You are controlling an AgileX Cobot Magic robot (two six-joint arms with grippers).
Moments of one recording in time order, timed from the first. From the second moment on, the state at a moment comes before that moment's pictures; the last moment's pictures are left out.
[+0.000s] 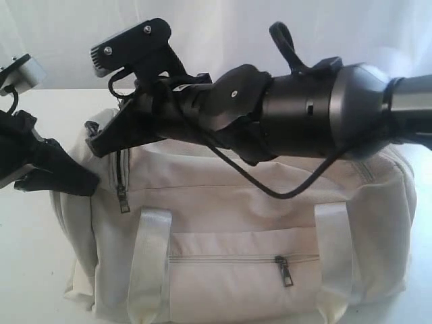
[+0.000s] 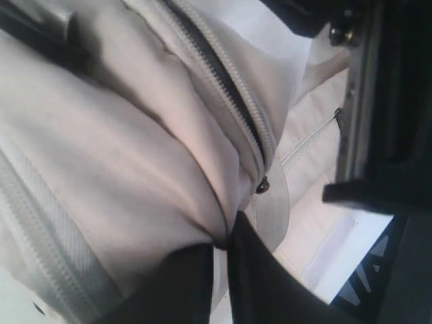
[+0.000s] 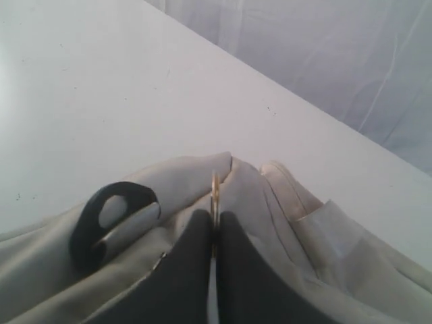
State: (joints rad) left arm -0.03 1.26 -0.88 -0.84 1.03 0.73; right arm 0.71 1.76 -1.23 1.01 -0.10 -1.07
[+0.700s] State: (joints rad) left arm -0.03 1.26 -0.88 -0.57 1.01 0.52; right arm 0.44 2.01 -1.60 1.04 0.45 -0.92
